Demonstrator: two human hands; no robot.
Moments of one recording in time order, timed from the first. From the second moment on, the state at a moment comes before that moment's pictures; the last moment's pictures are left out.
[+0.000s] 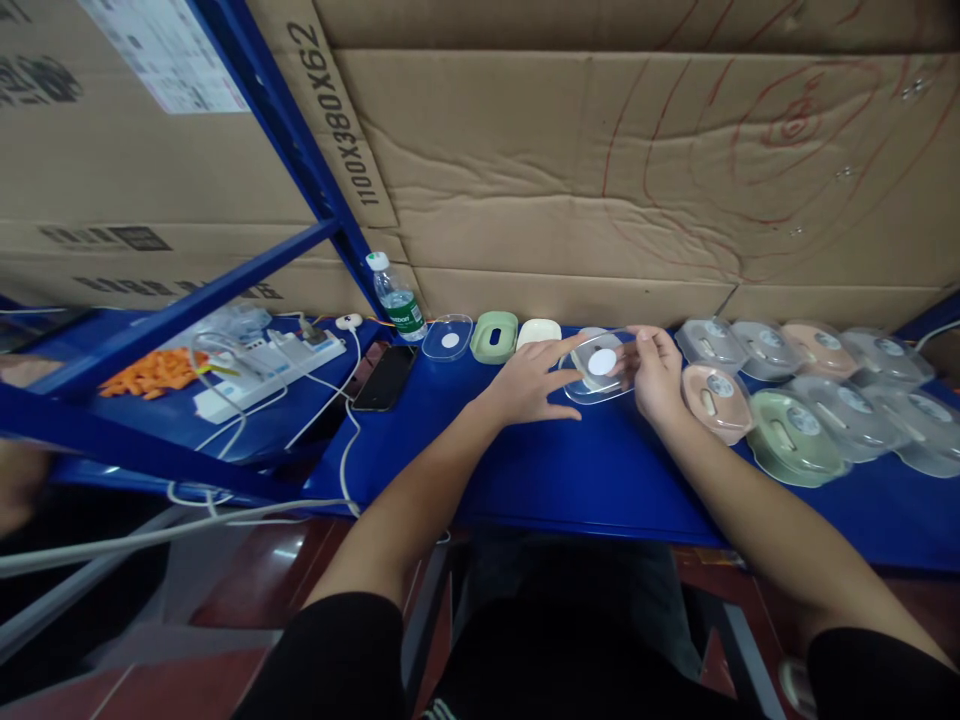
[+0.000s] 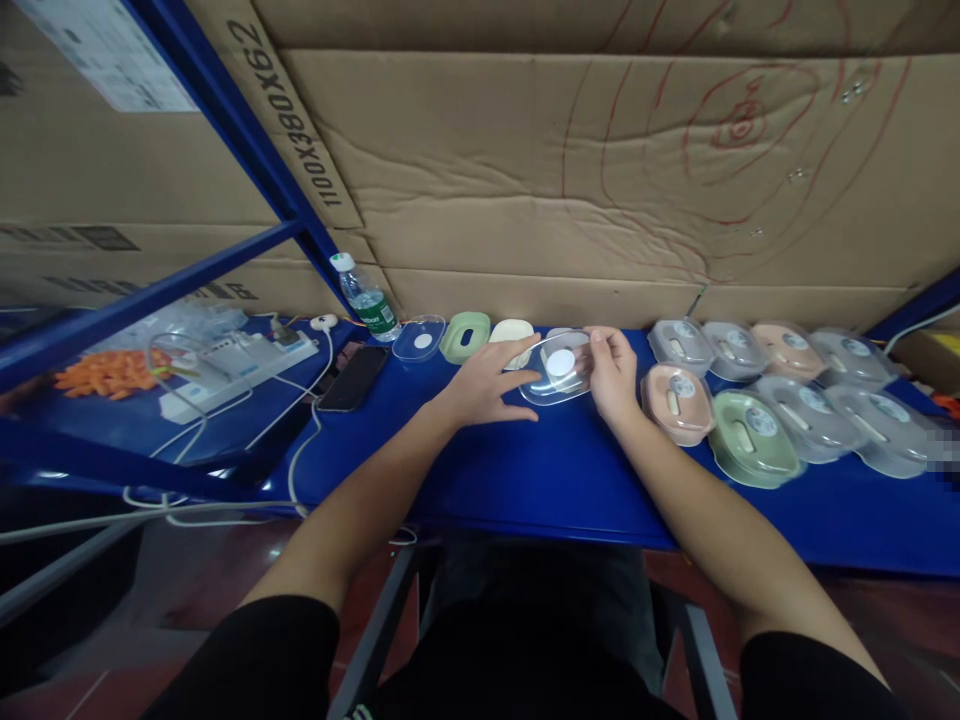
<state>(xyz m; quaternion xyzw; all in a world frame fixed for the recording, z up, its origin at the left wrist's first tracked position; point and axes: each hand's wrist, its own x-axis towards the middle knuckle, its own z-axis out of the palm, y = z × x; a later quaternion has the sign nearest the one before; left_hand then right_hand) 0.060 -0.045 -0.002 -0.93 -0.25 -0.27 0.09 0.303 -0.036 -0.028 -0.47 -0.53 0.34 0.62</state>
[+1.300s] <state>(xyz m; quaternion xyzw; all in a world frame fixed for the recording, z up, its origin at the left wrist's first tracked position) 0.009 -0.013 -0.012 -0.70 -0.58 -0.42 -0.02 0.318 -0.028 -0.040 -0.47 -0.76 0.02 0.45</state>
